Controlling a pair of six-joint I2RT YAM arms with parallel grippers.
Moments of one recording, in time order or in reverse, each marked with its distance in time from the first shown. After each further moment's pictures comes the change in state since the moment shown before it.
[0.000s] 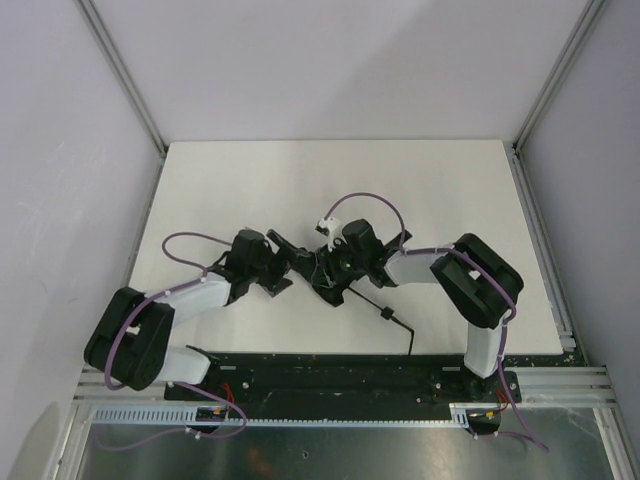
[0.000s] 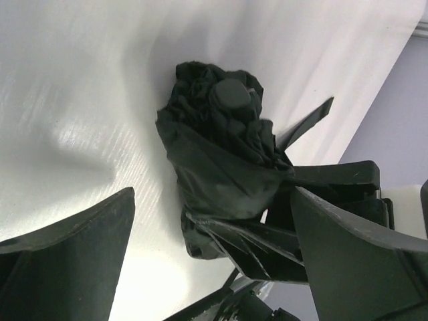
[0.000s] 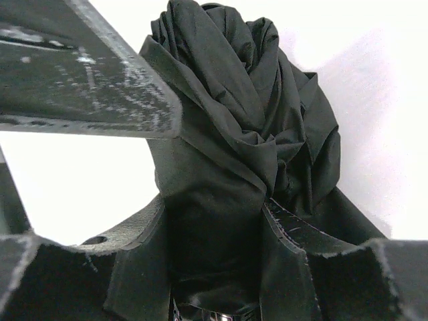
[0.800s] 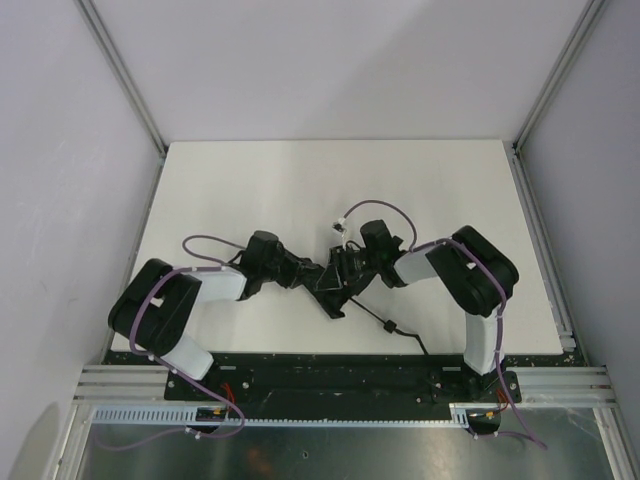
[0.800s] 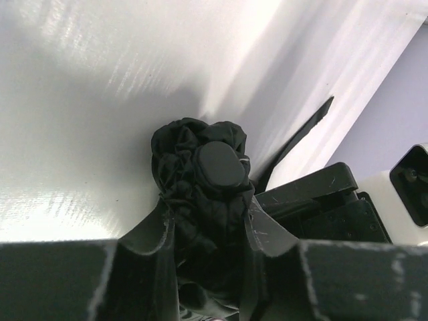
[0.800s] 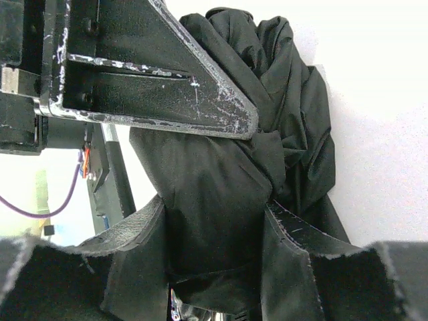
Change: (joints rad) left arm -0.055 0.213 0.025 0.156 0.053 -0.112; right arm -0.122 0.079 -0.096 0.241 -0.438 0.343
